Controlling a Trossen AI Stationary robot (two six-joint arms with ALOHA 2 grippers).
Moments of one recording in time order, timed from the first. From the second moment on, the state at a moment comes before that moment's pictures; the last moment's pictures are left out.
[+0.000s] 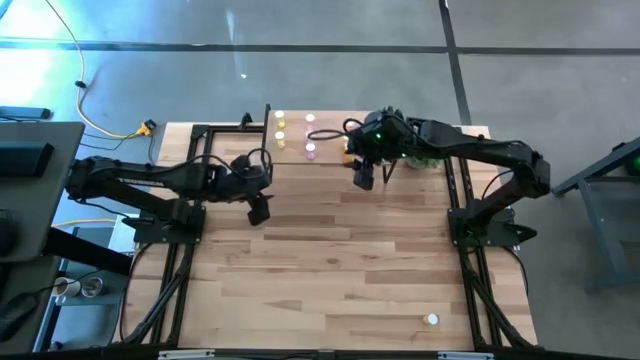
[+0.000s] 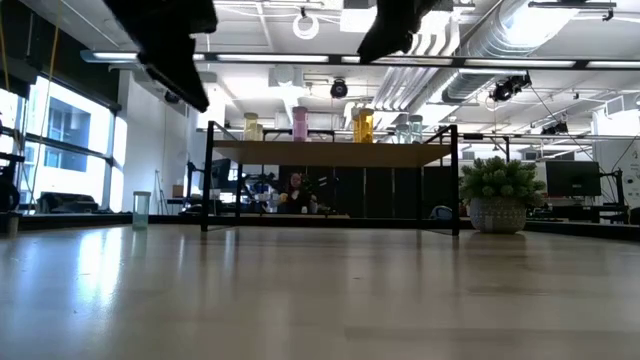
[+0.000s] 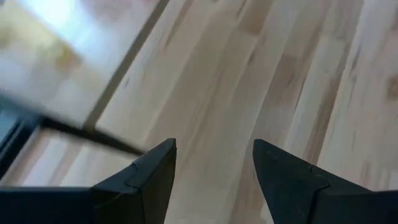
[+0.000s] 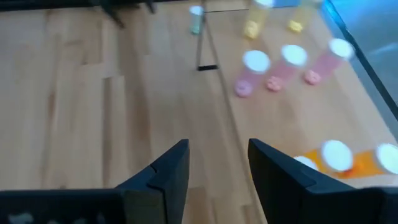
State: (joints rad) left arm 0.11 1.11 0.89 -0.73 -0.37 -0.26; right arm -0.25 1.49 1.49 -0.75 0.00 -0.10
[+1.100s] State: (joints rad) left arm 0.03 0.94 0.63 -1.07 -0.67 -0.99; right arm -0.11 1.47 1.49 -0.76 0.07 -0.10
